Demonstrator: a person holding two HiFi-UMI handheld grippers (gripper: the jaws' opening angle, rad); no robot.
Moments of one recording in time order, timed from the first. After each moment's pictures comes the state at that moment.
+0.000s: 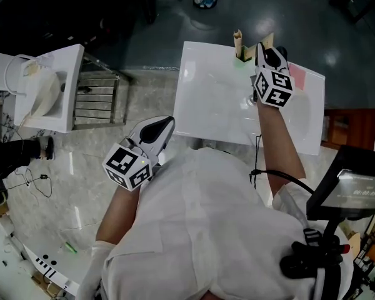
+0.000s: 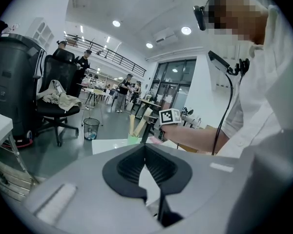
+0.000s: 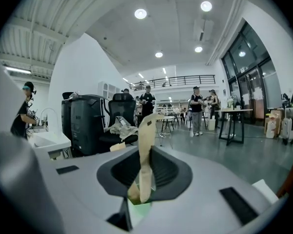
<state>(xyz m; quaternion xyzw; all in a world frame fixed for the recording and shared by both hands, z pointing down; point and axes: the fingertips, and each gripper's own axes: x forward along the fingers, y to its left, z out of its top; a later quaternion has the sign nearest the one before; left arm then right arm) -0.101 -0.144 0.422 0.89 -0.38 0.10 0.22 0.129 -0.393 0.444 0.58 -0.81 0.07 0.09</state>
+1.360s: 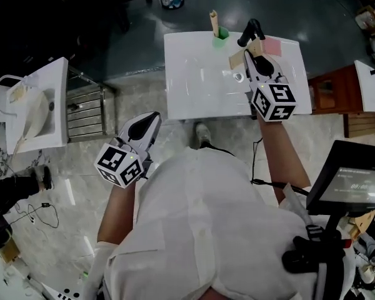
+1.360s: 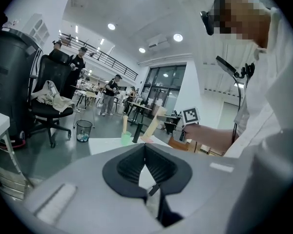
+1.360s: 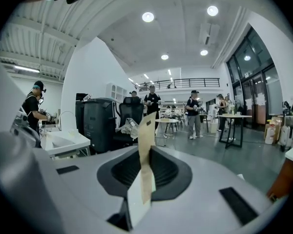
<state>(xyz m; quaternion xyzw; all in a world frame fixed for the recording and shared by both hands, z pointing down) -0.148 -0.090 0.417 0.92 -0.33 0.07 0.21 0.102 -0.228 0.378 0.56 -0.82 0.05 0.10</state>
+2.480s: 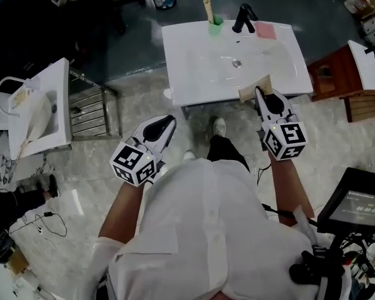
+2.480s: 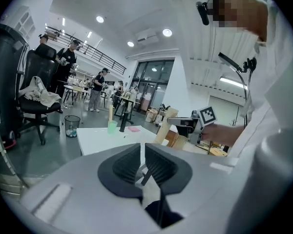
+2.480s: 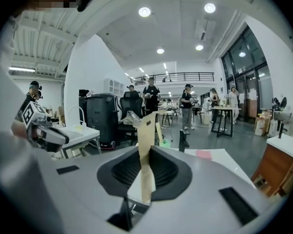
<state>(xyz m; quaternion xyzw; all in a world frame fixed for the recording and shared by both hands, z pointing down) -0.128 -0.017 0.441 0.94 -0.27 0.10 0.19 0.108 -0.054 0.405 0.58 -0.80 0.09 0.13</state>
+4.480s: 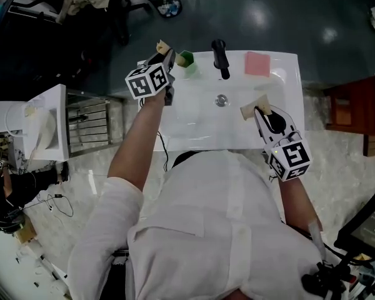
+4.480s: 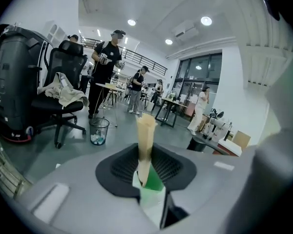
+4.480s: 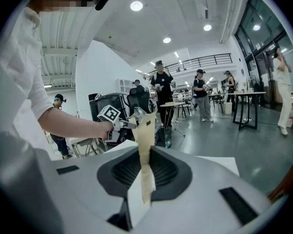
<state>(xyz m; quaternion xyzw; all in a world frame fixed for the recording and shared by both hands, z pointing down) 0.065 -0.425 0.514 0.82 -0.50 0.11 0.26 0.302 -0.207 0.447 0.45 -0.87 0.14 0.13</state>
